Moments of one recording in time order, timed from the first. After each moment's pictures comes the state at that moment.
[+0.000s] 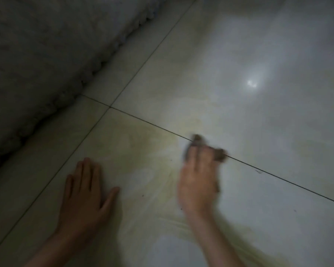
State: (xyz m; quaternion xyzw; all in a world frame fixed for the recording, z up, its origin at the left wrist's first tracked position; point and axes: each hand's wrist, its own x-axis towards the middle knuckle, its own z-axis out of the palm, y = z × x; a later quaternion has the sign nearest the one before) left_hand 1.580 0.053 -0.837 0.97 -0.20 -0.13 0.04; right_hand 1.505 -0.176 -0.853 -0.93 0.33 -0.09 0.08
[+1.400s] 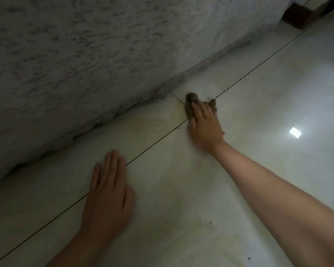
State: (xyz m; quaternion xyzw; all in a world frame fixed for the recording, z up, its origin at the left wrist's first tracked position) left_hand 1.594 0.132 -0.866 0.98 -0.11 0.02 0.13; right_hand 1.746 -0.128 -0.850 -0.99 0.01 -0.04 0.14
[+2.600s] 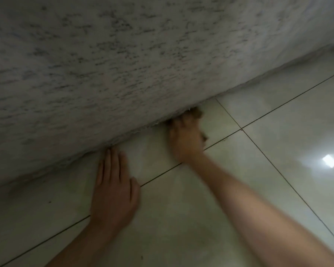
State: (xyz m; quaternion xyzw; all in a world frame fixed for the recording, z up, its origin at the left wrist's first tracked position) left_hand 1.590 0.200 -0.859 1.00 0.05 0.01 0.08; right_hand 1.740 0.040 -0.858 -0.98 -0.14 -0.05 0.16
